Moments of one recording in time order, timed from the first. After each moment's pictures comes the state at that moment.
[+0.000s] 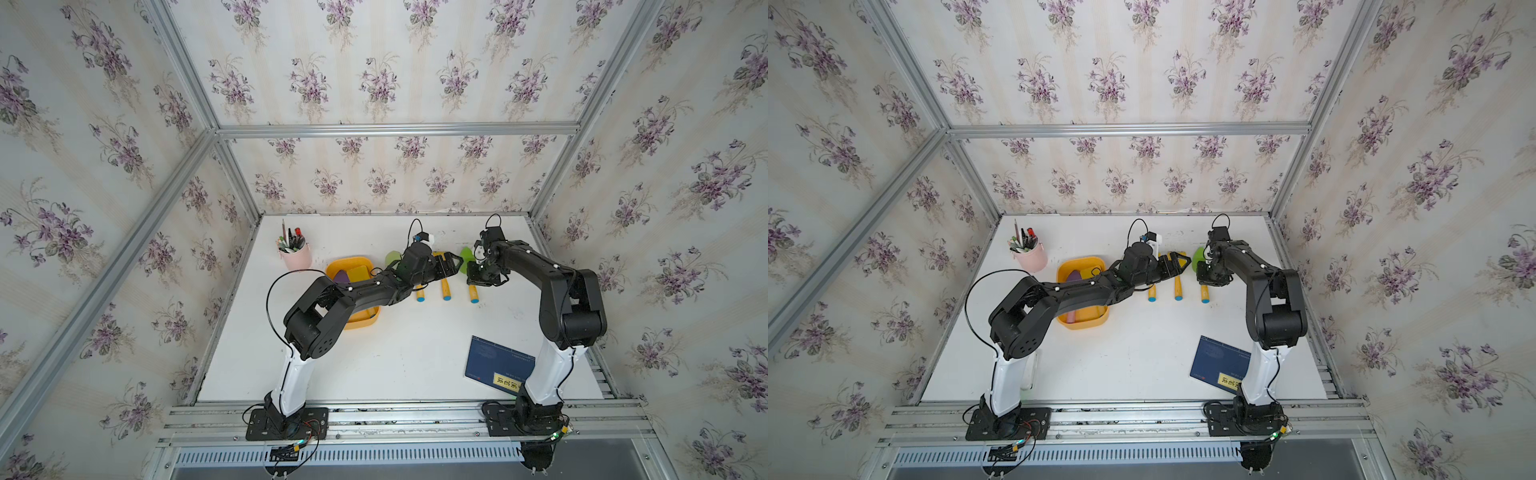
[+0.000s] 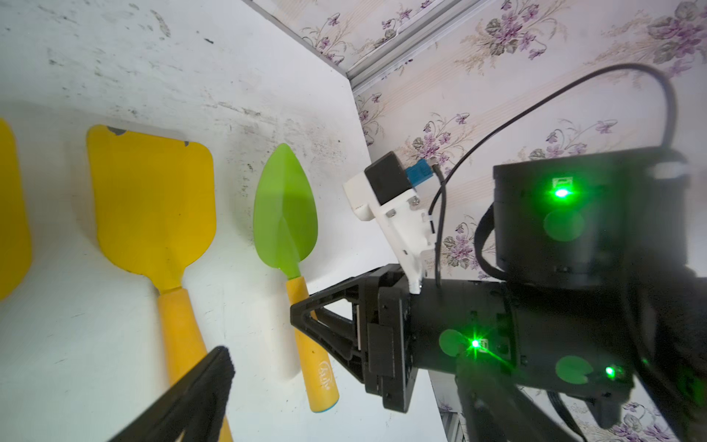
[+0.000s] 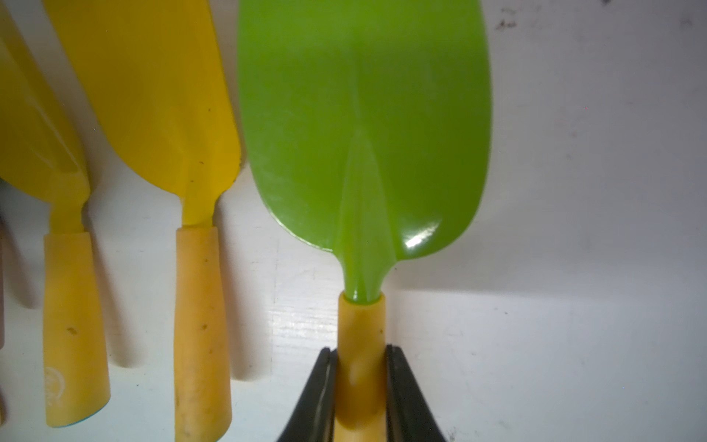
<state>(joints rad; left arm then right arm) -0.78 2.10 1.42 0.32 0.20 -0.96 0.13 1.91 1.32 -0.72 -0.15 0.17</state>
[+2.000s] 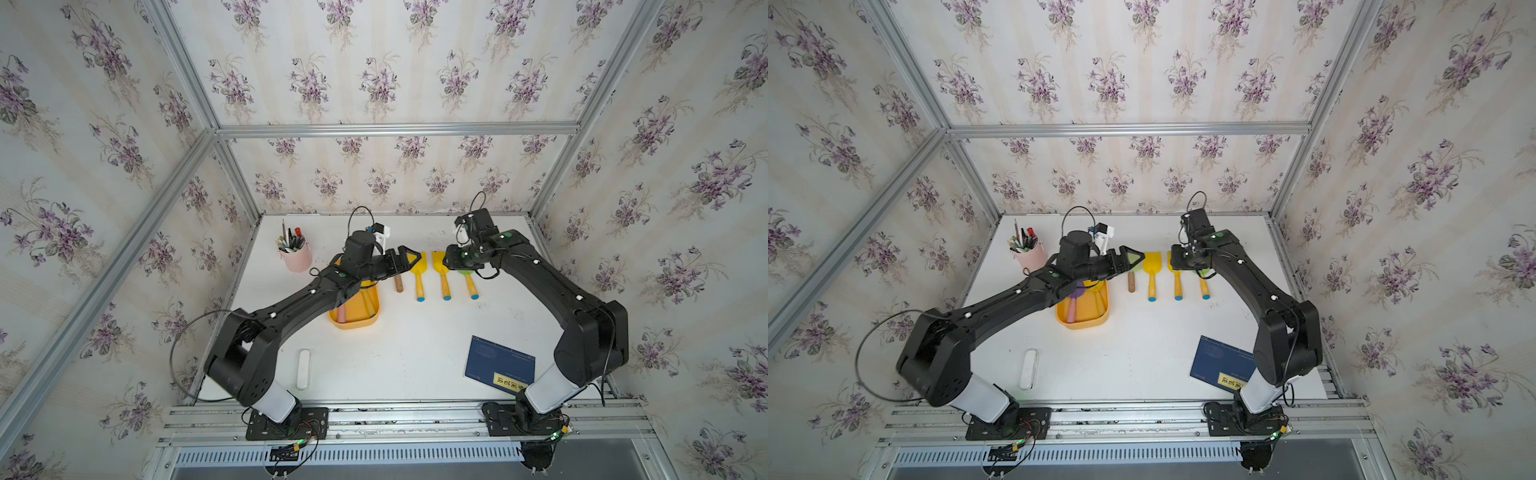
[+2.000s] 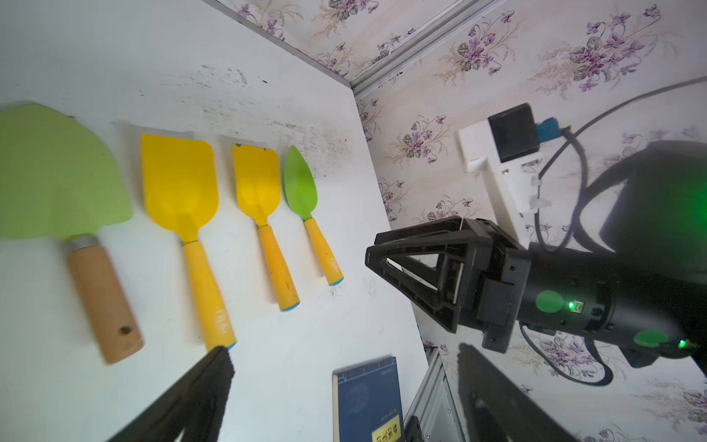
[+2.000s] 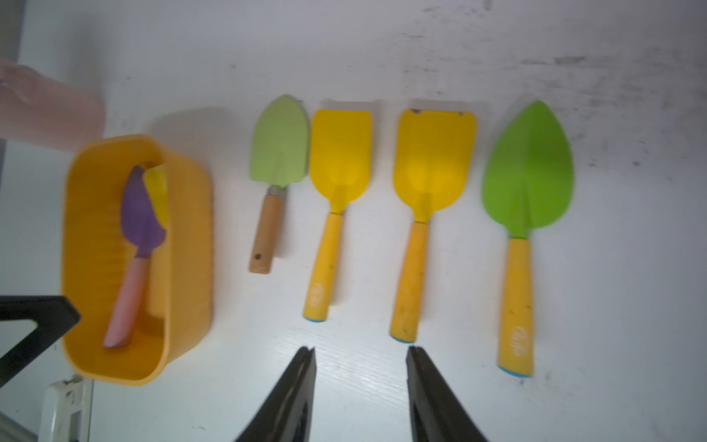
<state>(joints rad) -0.51 1.50 1.06 0.01 0.45 -0.82 0.45 1.66 1.47 -0.81 -0.12 0.32</state>
